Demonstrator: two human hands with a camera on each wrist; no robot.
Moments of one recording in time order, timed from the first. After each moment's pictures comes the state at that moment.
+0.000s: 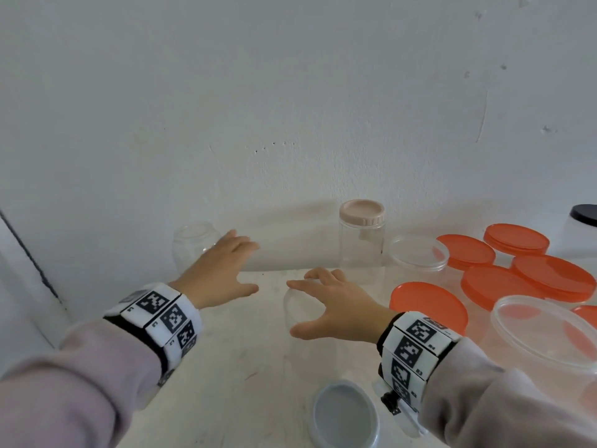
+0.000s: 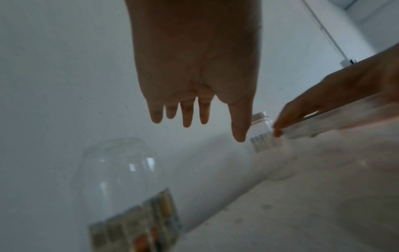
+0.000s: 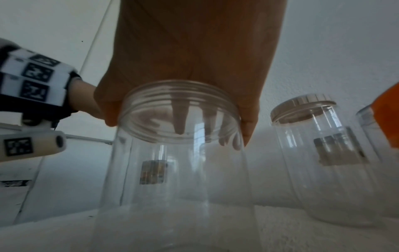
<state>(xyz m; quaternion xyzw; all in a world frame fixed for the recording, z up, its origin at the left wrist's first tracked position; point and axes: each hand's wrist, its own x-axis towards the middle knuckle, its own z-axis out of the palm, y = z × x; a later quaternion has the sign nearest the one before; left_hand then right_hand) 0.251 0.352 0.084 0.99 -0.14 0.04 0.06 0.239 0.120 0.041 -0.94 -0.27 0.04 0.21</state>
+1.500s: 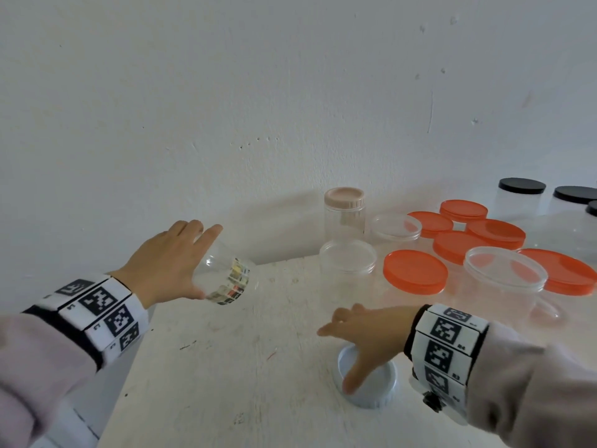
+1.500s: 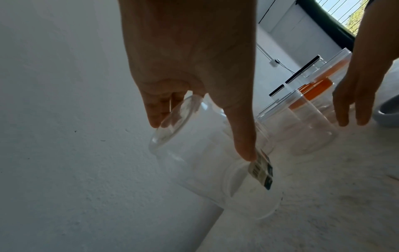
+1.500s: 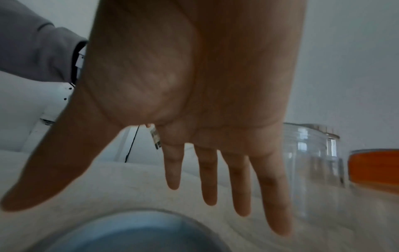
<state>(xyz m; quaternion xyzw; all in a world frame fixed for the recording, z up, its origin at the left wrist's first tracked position) 0.235 0.430 0.107 0.96 -0.20 0.11 -0.17 0.165 0.130 0.036 -0.94 -0.21 0.25 -0.02</state>
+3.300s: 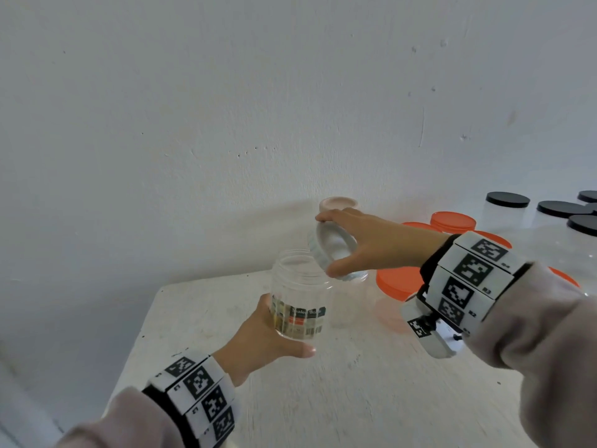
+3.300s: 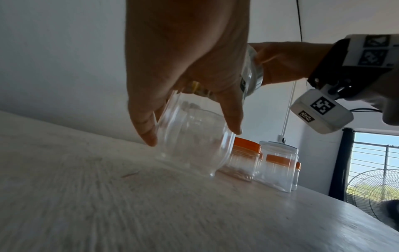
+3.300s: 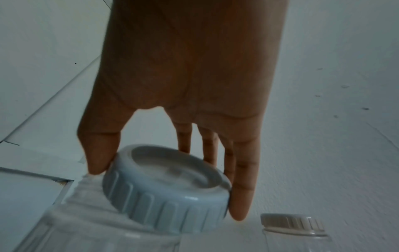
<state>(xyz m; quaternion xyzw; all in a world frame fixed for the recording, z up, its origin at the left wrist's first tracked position) 0.187 0.332 0.011 0.81 -0.15 -0.14 0.55 0.175 0.117 0.146 -0.97 -0.15 0.01 0.20</state>
